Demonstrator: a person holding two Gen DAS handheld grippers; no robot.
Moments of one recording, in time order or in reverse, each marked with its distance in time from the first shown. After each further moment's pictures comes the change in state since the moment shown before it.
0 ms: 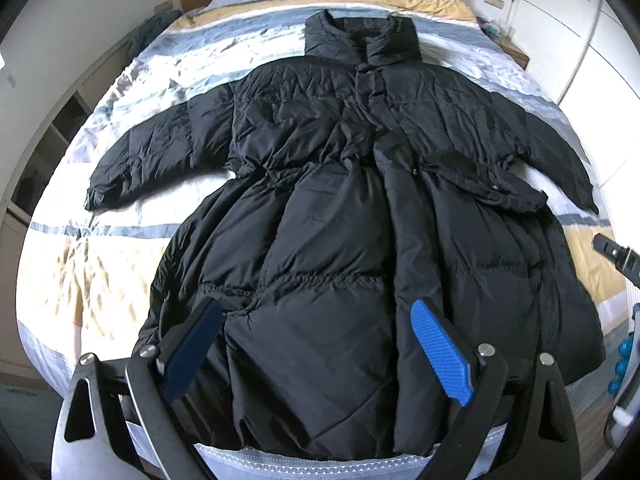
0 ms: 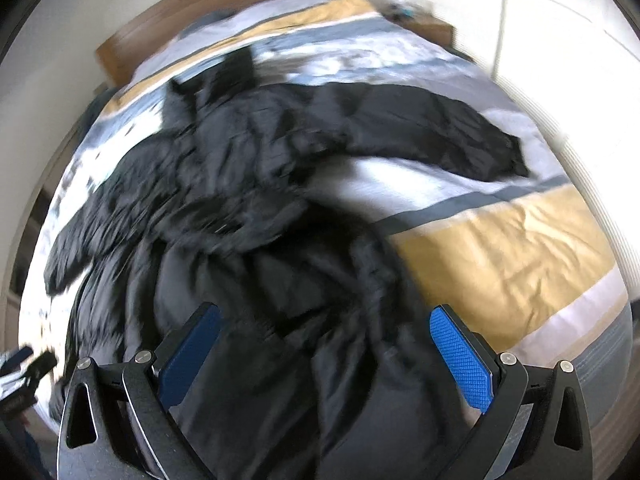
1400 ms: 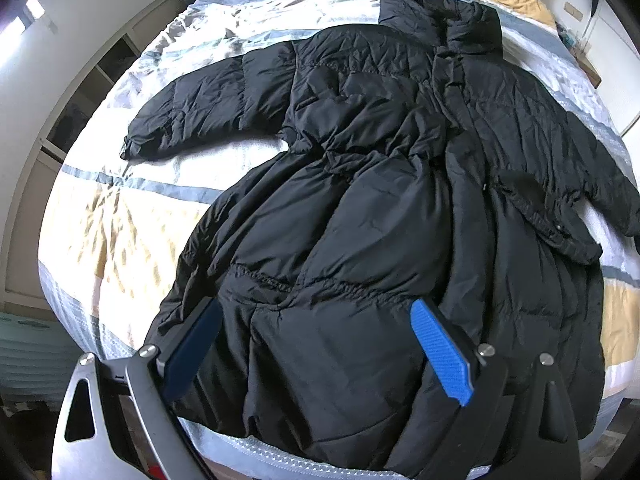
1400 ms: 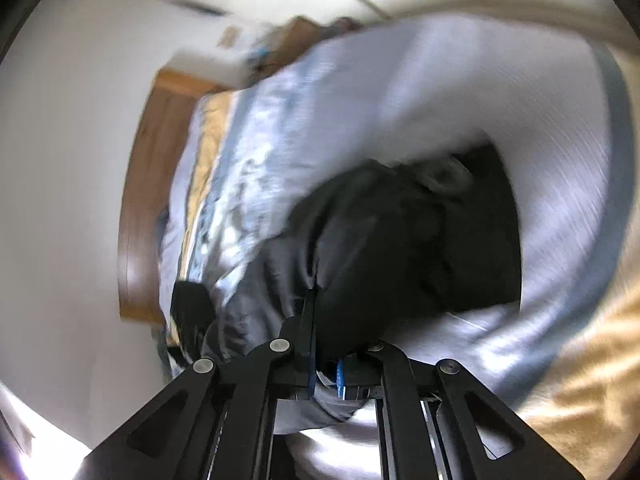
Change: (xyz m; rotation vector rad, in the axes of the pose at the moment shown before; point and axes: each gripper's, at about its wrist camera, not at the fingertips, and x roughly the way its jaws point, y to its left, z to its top) left arm 0.030 0.017 0.031 -0.188 0.145 0.146; right arm 0.151 -0.217 0.180 0.682 -0.181 0.425
